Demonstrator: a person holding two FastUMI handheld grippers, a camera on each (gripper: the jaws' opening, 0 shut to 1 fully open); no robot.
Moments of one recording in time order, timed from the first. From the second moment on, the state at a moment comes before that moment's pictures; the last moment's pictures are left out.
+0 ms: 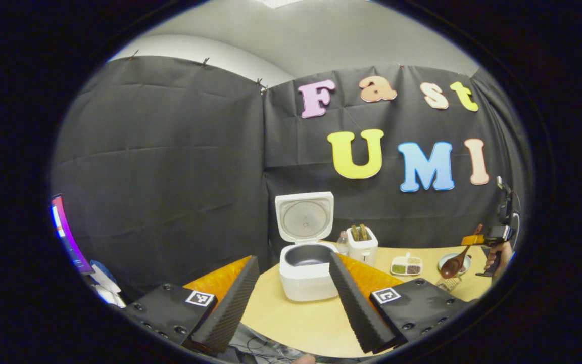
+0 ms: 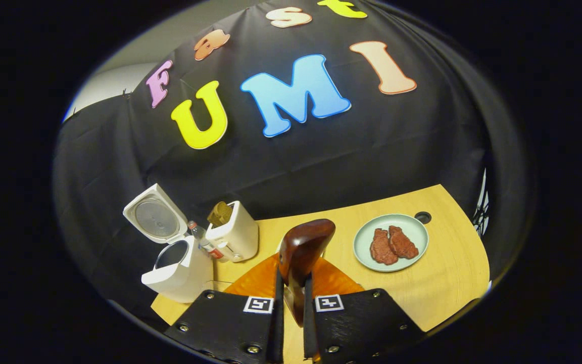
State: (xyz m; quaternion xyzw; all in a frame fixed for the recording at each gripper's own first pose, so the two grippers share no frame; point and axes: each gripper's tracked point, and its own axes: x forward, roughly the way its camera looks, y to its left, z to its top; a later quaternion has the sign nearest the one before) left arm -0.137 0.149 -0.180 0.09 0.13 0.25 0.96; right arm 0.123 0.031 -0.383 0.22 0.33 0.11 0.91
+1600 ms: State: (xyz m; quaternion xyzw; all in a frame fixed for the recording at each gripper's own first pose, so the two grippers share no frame) left arm -0.129 0.289 -0.201 0.05 0.19 0.27 0.94; right arm 0.103 0.294 -0.518 0.10 0.42 0.12 0.89
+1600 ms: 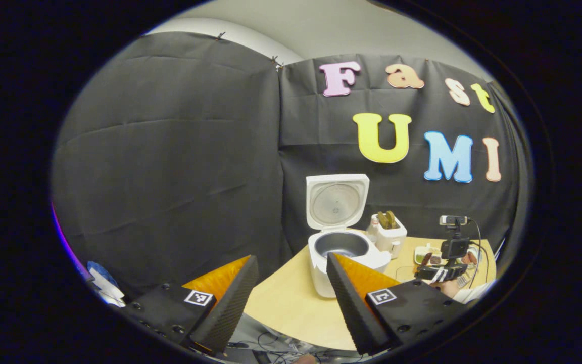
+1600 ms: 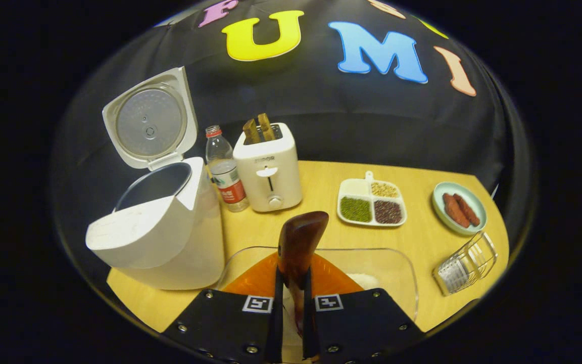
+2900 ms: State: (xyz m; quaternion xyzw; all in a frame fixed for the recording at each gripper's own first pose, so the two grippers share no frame) left arm -0.101 0.264 -0.181 0.09 0.18 0.25 0.95; right arm 0.109 0.227 -0.490 0.43 0.44 0.09 0.79
